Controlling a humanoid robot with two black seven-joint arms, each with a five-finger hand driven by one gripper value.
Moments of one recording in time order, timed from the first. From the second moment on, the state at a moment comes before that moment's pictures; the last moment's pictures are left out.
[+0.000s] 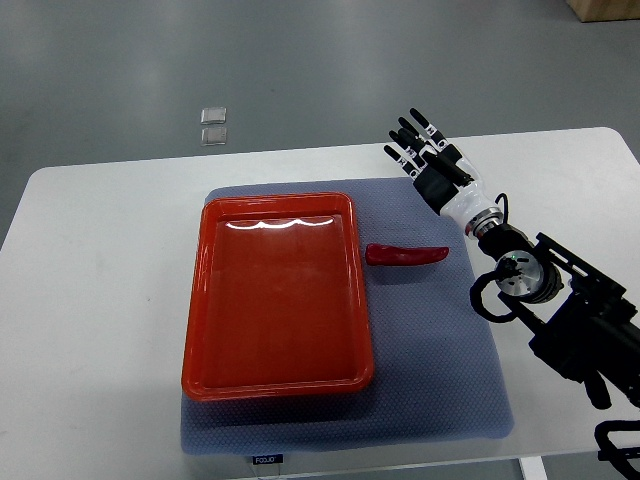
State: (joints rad) left arm -0.05 0.00 0.07 -0.16 0.12 0.03 0.01; right arm 0.59 -0.10 0.92 0.81 -0.12 0.27 0.27
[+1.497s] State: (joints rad) left arm -0.05 0.00 0.07 -0.16 0.12 0.03 0.01; right arm 0.88 -0.45 0.25 1.03 -1.21 0.15 0.12
